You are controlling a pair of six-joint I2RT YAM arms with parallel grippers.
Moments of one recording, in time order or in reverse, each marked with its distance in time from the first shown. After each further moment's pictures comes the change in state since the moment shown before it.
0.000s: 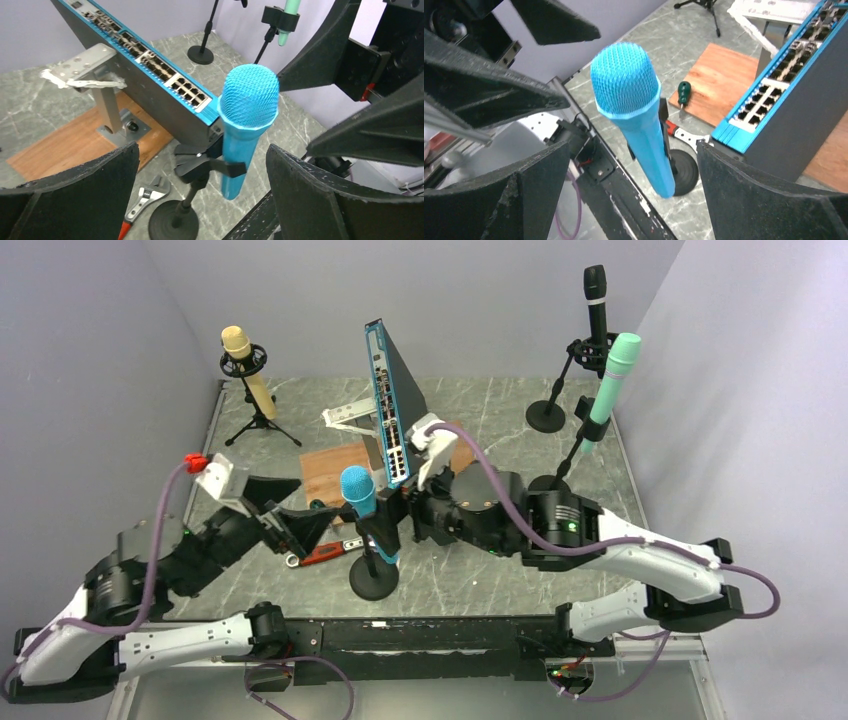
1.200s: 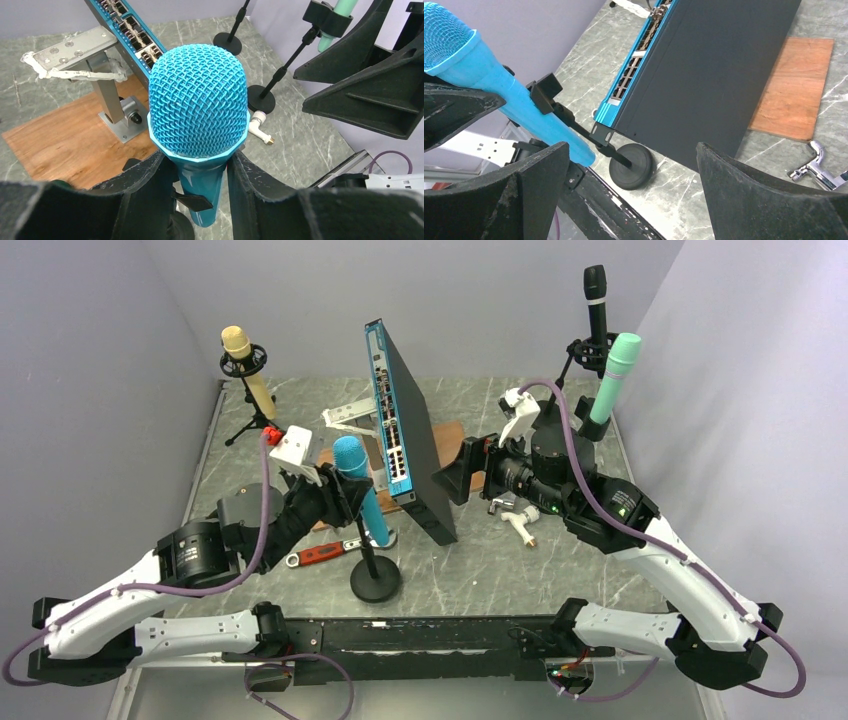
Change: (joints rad) left arm 0.007 0.253 0.045 0.064 -0.150 -0.114; right arm -0.497 -0.217 -0.233 -0.016 -0.295 0.074
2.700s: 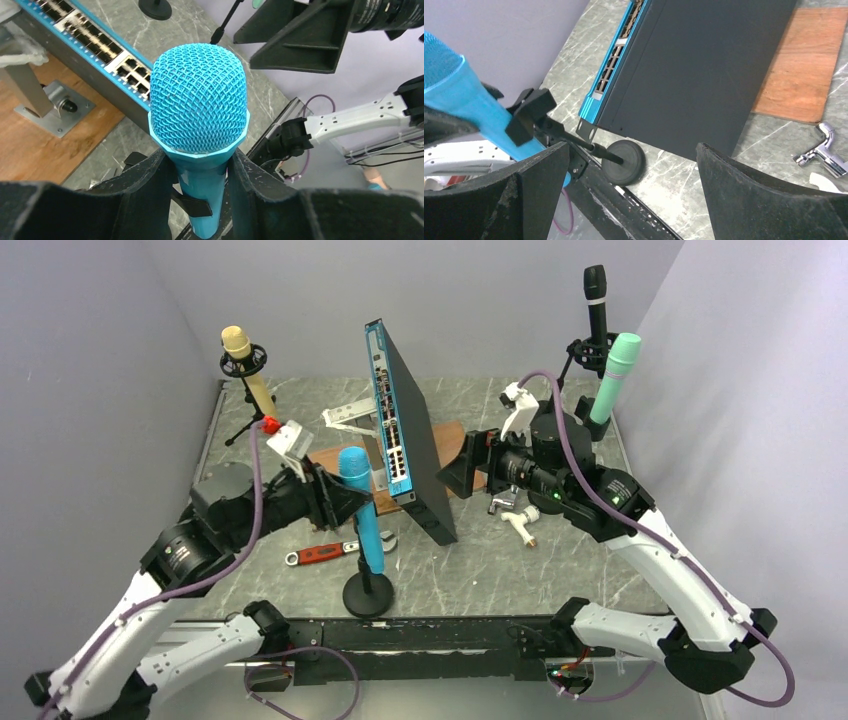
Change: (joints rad) left arm 0.521 -0.084 -0.083 0.005 0.859 -0.026; right arm -0.143 0.021 -0.018 -0.031 -0.175 0.024
